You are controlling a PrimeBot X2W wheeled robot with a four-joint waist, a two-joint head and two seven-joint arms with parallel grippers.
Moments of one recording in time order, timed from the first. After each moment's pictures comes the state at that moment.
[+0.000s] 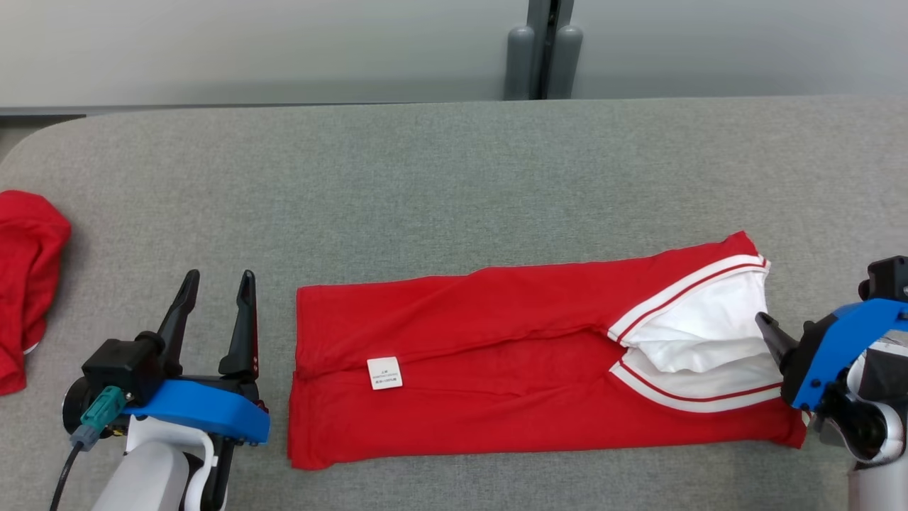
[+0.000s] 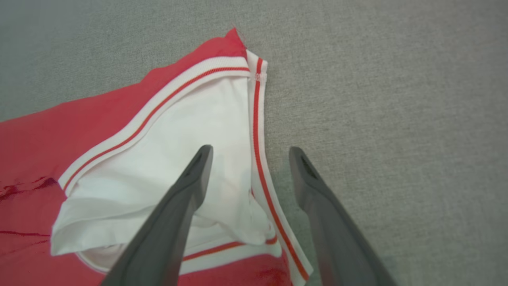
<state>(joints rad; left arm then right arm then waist) -0.25 0.33 -0.30 0.33 -0.52 -0.03 -0.26 -0.29 -0.08 -0.31 0.16 0.22 0.13 0.74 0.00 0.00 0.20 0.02</state>
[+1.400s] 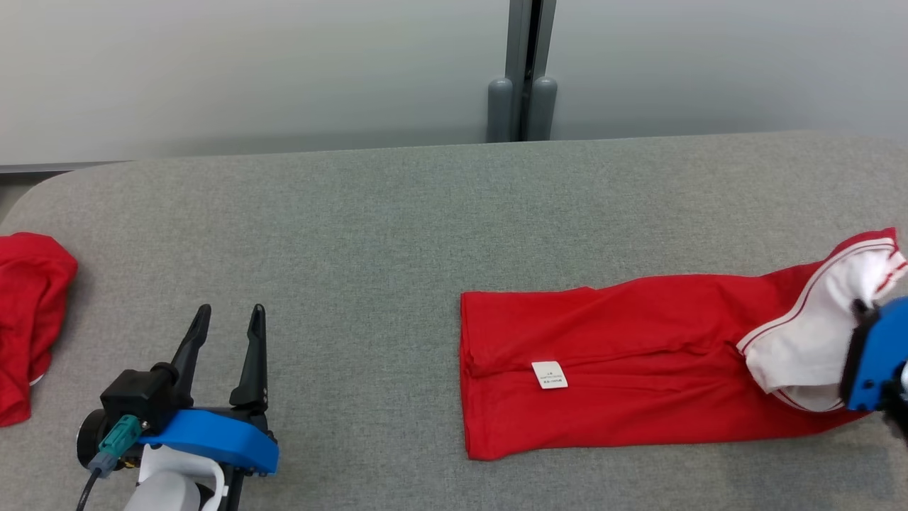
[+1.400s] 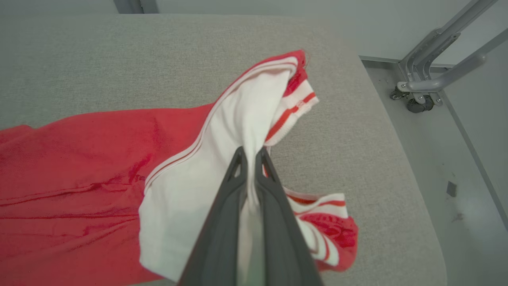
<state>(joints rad) -0.19 0.28 -0.26 0.36 -0.46 -0.06 -0.26 -0.28 -0.26 -0.31 0.14 0.09 0.13 0.71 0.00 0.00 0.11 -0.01</state>
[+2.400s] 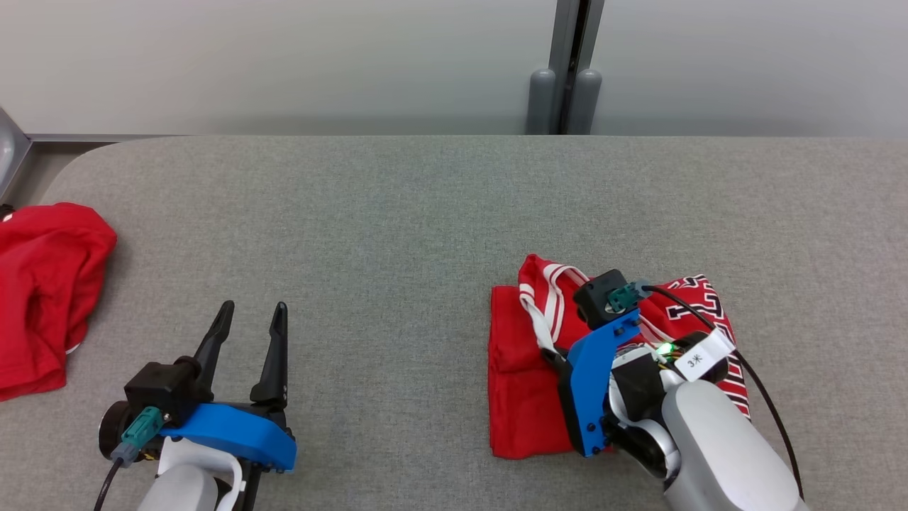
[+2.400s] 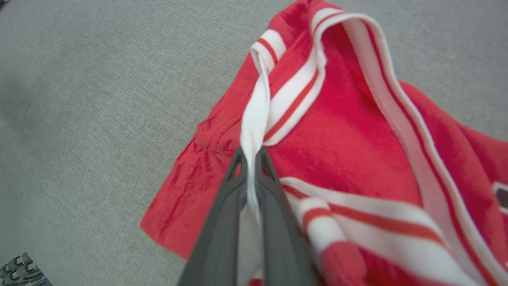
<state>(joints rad) -0.21 0.26 -0.30 0.39 -0.46 -0.07 -0.26 -0.43 -0.05 0.33 0.39 0.24 0.13 0.62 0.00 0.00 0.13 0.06</state>
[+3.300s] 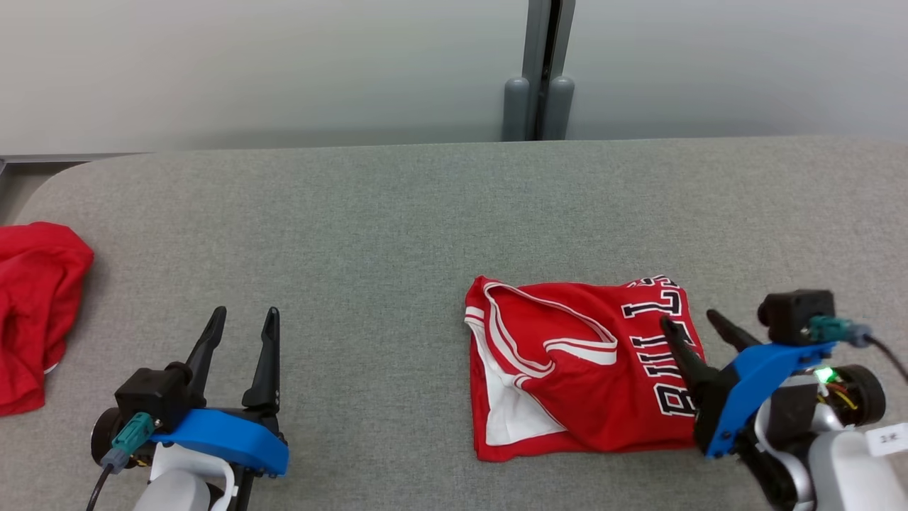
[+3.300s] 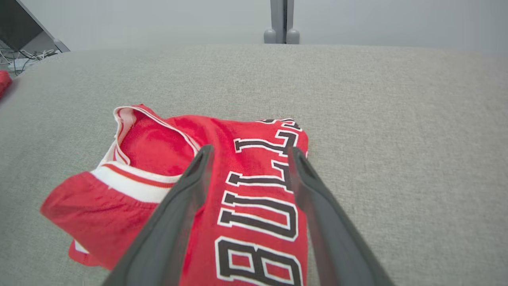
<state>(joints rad) -0.20 0.27 -0.28 0.38 -0.47 -0.07 -0.26 -0.18 -0.11 -0.01 0.05 0.26 0.13 0.46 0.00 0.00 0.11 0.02</state>
